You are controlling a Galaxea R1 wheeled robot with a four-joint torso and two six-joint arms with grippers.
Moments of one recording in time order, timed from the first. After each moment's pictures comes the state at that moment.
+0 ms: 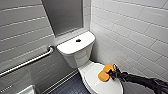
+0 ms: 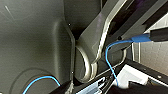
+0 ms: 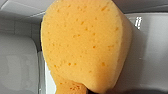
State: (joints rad) left arm 1.48 2.60 -1.86 0.17 0.17 -0.08; right arm -0.48 2.75 -2.37 0.82 -0.13 0.14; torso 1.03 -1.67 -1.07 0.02
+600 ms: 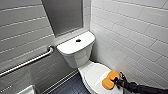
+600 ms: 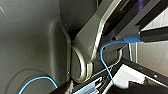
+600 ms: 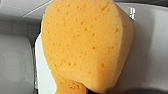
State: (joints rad) left arm 1.48 2.59 -1.83 0.17 0.17 -0.08; right arm -0.61 2.51 -1.96 0.83 0.08 0.14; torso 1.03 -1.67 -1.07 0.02
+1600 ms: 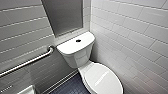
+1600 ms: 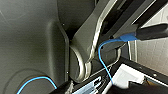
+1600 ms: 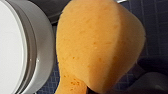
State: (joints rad) left arm 1.48 2.59 -1.82 0.19 0.17 -0.08; right arm -1.10 2.18 -1.53 0.80 0.43 0.13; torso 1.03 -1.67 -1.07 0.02
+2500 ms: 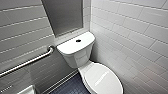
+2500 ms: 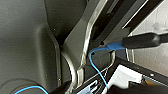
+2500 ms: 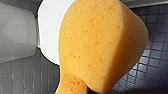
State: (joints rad) left arm 1.48 2.62 -1.82 0.21 0.17 -0.08; right arm -1.01 1.96 -1.10 0.60 0.44 0.03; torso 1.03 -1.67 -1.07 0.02
